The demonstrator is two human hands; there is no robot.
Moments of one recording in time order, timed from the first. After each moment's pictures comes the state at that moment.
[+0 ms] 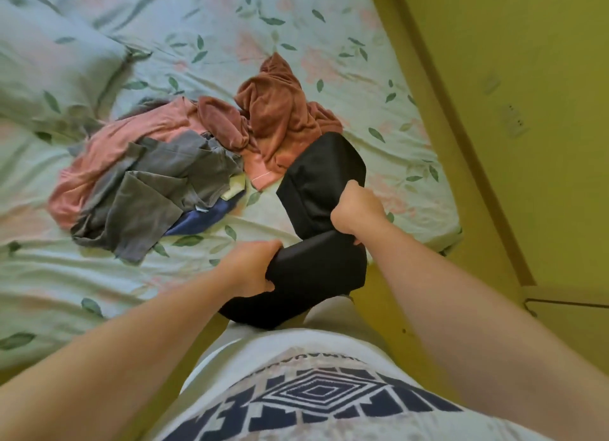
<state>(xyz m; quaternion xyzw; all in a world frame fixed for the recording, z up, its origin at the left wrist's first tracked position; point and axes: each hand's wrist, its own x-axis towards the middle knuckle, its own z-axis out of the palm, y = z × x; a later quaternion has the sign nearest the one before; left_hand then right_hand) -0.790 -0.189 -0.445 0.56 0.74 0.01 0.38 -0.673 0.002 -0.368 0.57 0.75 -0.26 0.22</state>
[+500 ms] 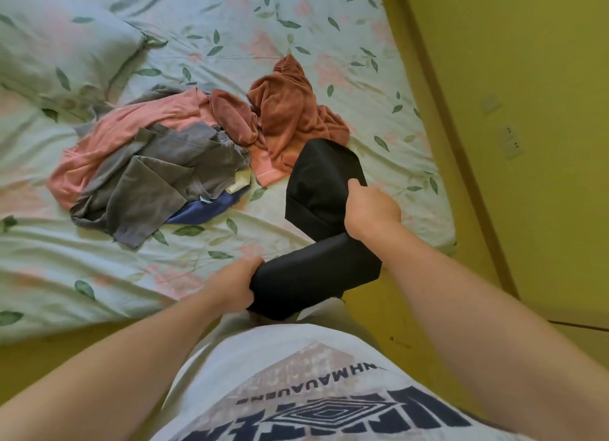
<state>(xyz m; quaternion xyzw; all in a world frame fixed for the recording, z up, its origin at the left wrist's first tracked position) -0.781 -0.252 -0.472 0.45 0.78 0.09 0.43 -0.670 -0.010 -0.366 0.46 0.86 -0.05 0.23</state>
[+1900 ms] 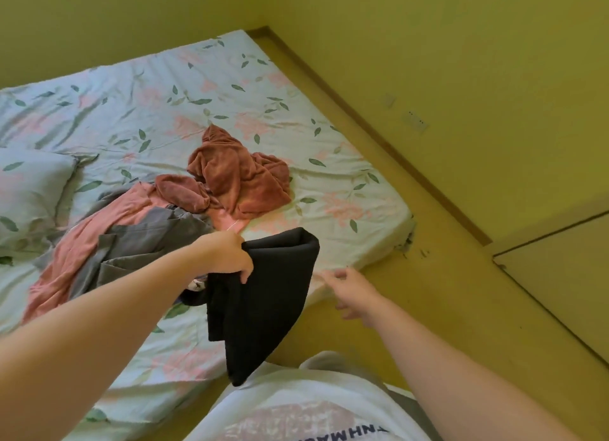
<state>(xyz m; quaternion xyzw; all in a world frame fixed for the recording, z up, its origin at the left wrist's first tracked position) -0.841 -0.145 -0.335 0.51 0.74 -0.13 0.41 -0.561 -0.129 -0.382 0.68 0.44 -0.58 0.03</state>
